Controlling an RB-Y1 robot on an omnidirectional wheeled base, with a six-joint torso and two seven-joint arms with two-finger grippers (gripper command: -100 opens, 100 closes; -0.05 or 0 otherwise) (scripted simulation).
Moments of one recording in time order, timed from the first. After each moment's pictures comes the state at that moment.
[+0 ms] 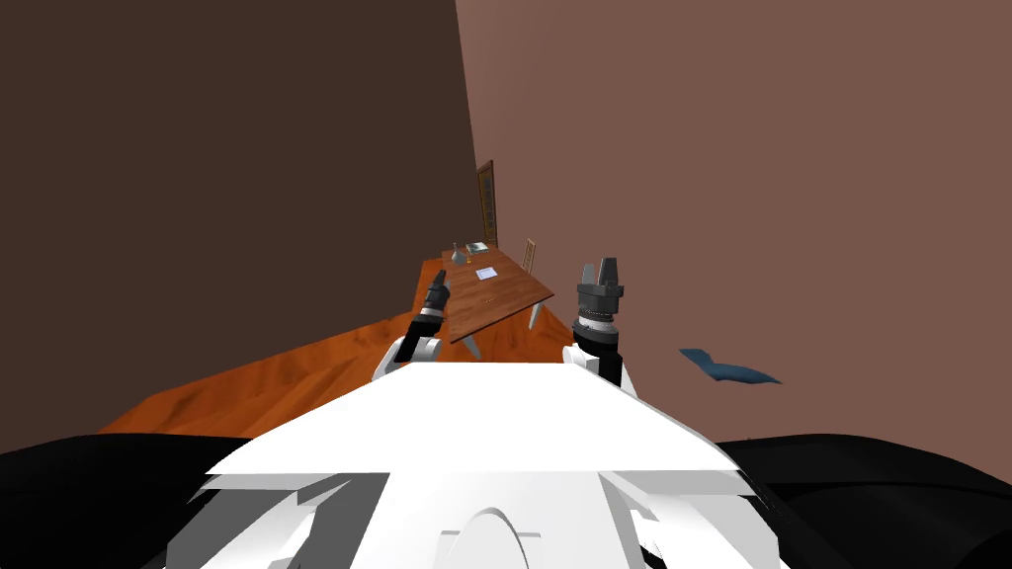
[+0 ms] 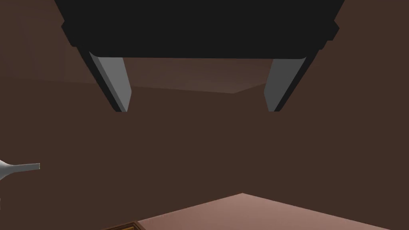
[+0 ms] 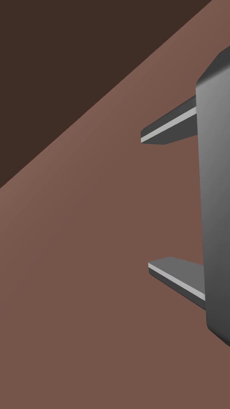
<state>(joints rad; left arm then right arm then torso) 0.33 0.24 -0.03 -2.10 -0.02 -0.23 -0.07 0.49 -0.02 0.06 -2.32 0.03 -0.62 0.15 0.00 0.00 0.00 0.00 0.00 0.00</state>
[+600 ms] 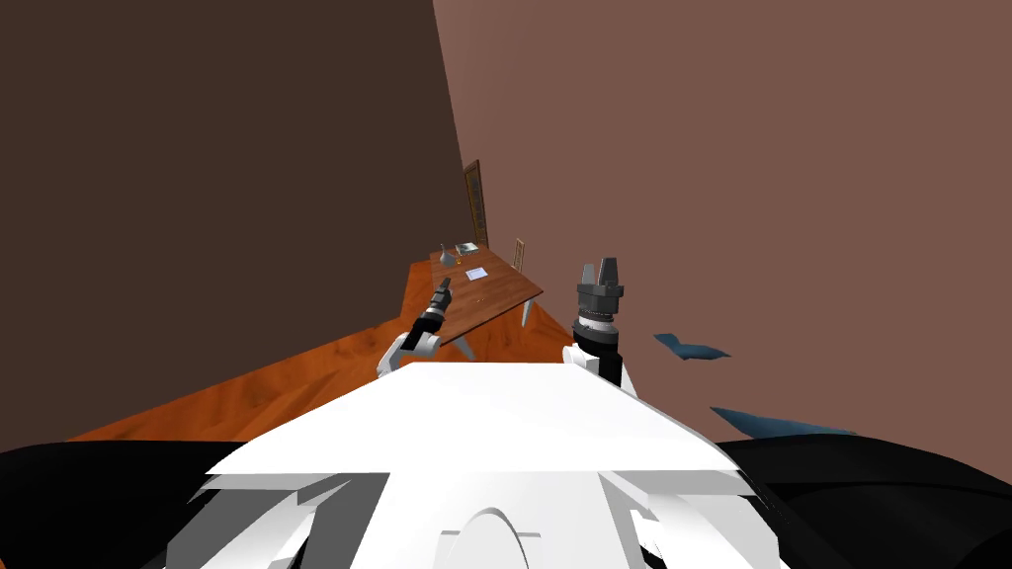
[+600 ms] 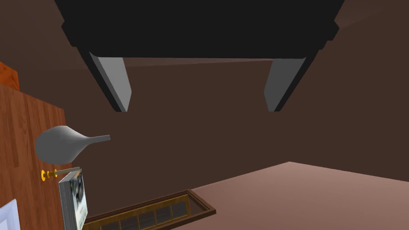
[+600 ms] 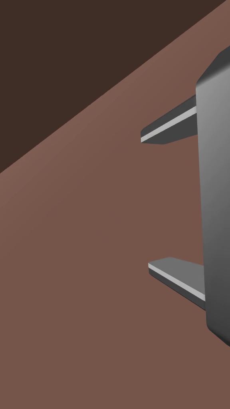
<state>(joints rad) 0.26 0.31 -0.02 -1.94 0.01 -0.10 -0.03 0.49 -0.02 0.06 -2.32 0.03 -0.62 0.15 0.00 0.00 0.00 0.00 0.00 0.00</state>
